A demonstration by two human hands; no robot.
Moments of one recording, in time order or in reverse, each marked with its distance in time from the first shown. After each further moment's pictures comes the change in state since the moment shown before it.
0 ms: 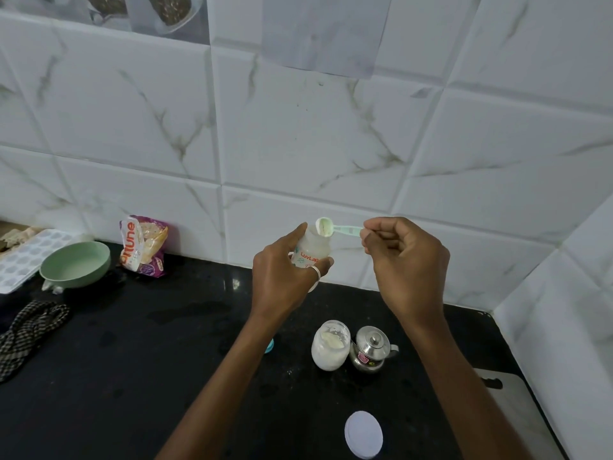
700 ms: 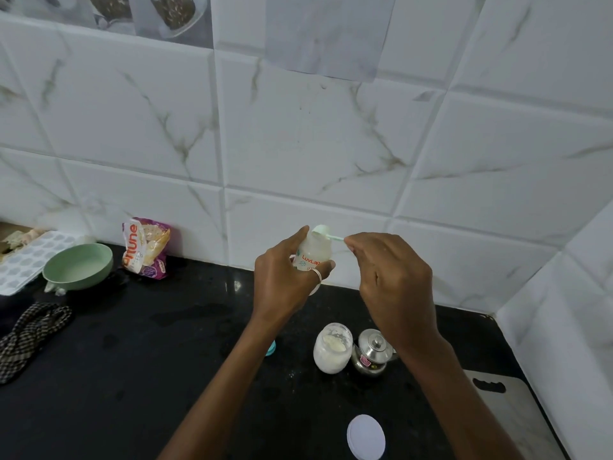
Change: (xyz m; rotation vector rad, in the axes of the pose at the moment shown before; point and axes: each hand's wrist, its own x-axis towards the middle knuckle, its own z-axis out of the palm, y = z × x) left_hand 0.003 -0.003 -0.002 -0.028 -0.014 -0.015; right_hand -0.012 0.013 0.006 -0.457 -0.041 -0.656
